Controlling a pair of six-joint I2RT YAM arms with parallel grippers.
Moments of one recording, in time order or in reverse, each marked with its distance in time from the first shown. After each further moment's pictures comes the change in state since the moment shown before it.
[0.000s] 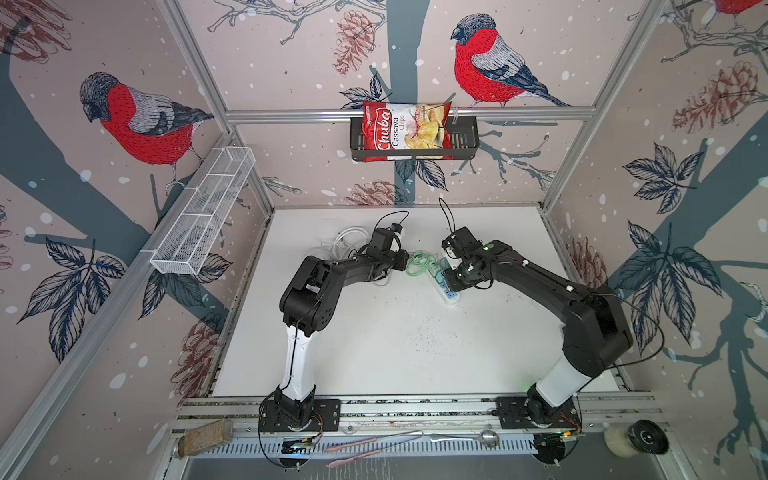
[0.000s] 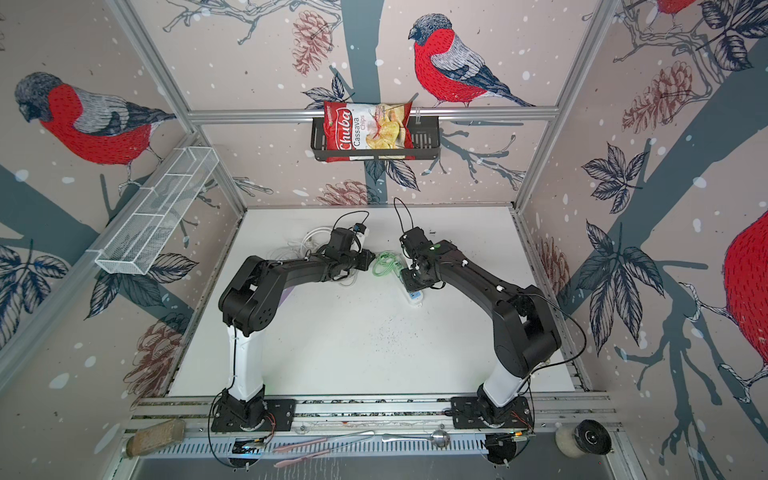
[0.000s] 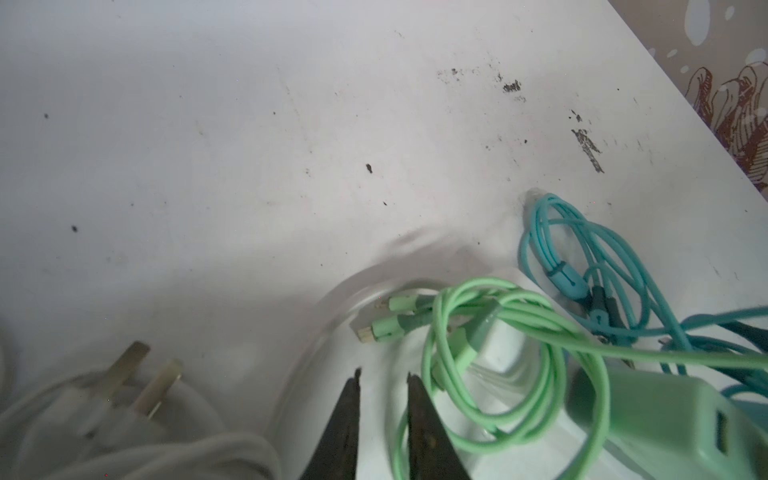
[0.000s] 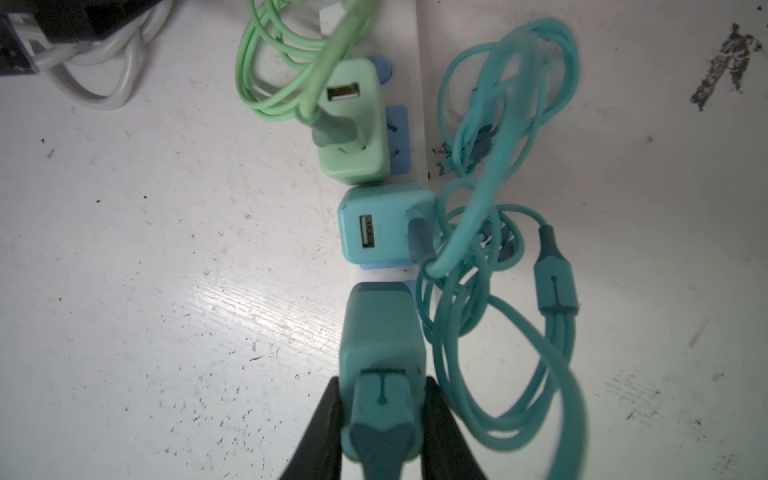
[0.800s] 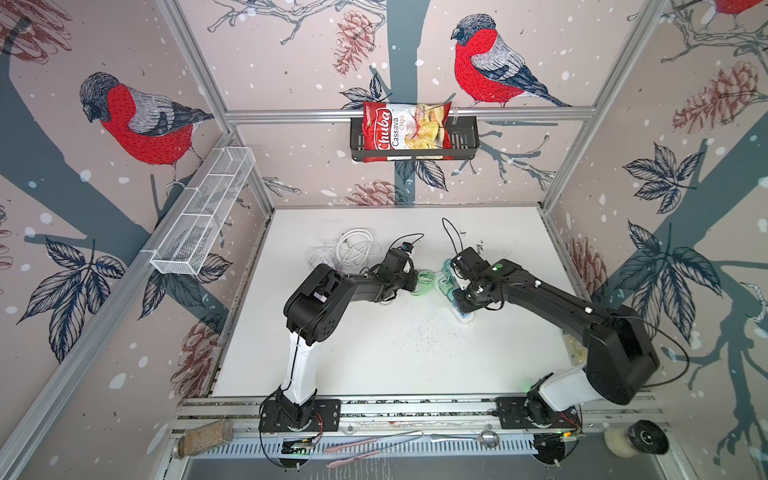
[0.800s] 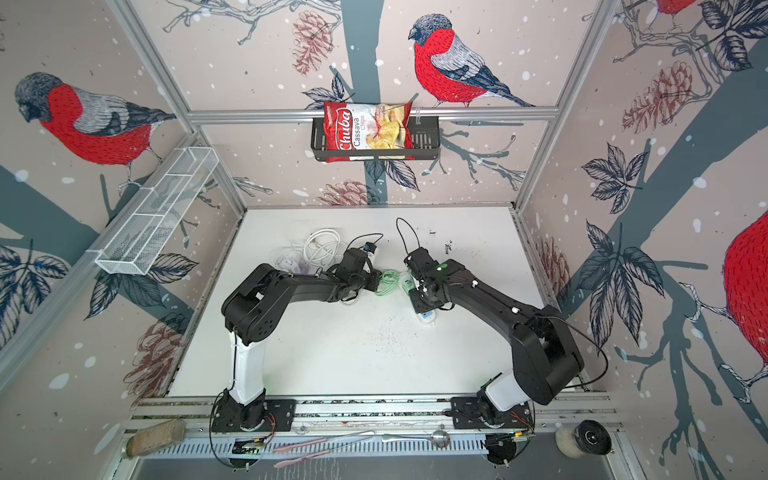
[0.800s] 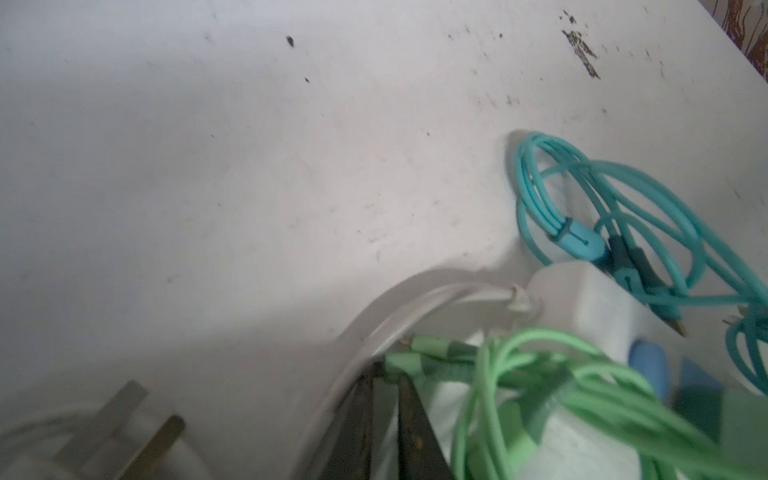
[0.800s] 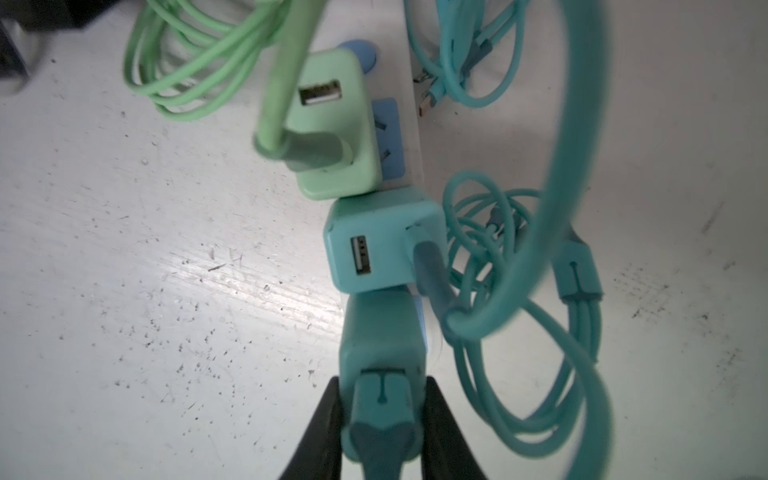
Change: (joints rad) left arm -0.122 -0.008 -0.146 0.108 -0.138 -0.051; right arm 0.045 -0.155 -0.209 -0.018 0.060 0.056
